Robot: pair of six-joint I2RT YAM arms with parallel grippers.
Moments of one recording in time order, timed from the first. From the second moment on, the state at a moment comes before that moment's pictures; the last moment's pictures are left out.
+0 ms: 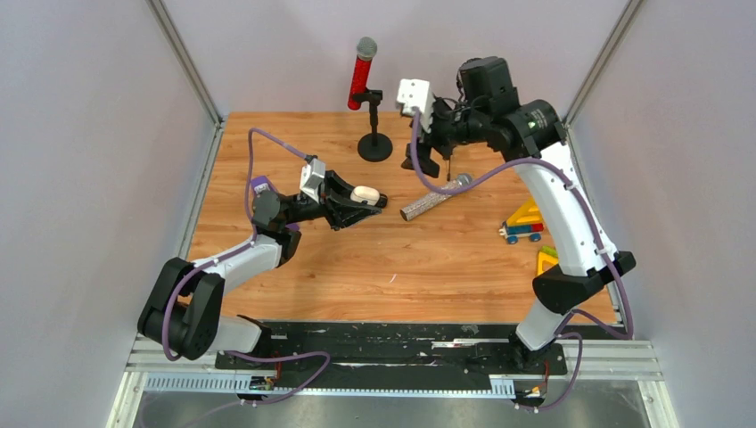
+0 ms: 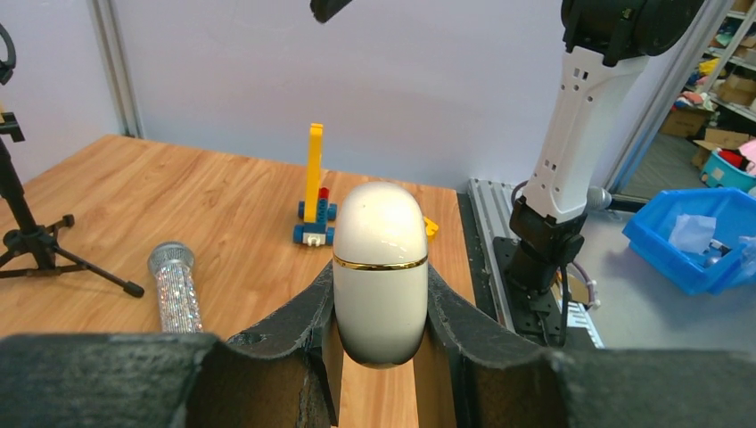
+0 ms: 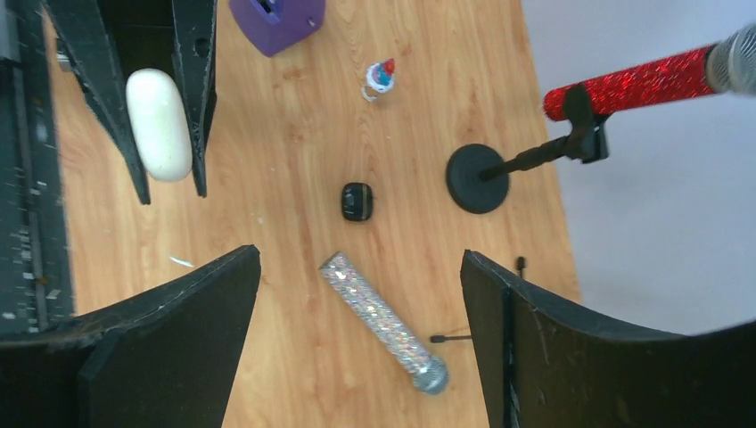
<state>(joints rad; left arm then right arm) -0.42 1.35 0.61 1.27 1.02 -0.59 0.60 1.70 2.24 -1.15 -0.48 -0.76</state>
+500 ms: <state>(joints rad) -0.42 1.39 0.61 1.27 1.01 -0.60 0.48 1.58 1.73 -0.81 -1.10 -0.57</state>
